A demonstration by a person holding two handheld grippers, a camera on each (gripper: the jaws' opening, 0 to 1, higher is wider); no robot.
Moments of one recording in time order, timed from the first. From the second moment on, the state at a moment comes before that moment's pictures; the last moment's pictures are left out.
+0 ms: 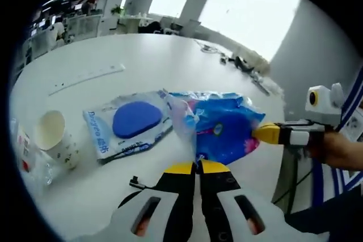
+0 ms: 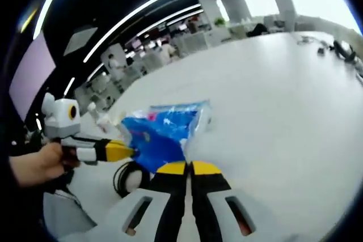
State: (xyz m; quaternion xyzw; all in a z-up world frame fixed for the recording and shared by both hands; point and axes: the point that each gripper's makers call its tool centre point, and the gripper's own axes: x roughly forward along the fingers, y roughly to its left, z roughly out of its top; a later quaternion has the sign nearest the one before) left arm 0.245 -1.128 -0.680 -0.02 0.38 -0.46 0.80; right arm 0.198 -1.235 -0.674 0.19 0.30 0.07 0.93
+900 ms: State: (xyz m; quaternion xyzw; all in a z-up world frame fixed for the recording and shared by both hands) left arm 0.257 -1.197 -0.689 -0.04 0.38 -0.42 0.82; right arm 0.222 -1.309 -0.683 0.19 0.30 0.10 0.93
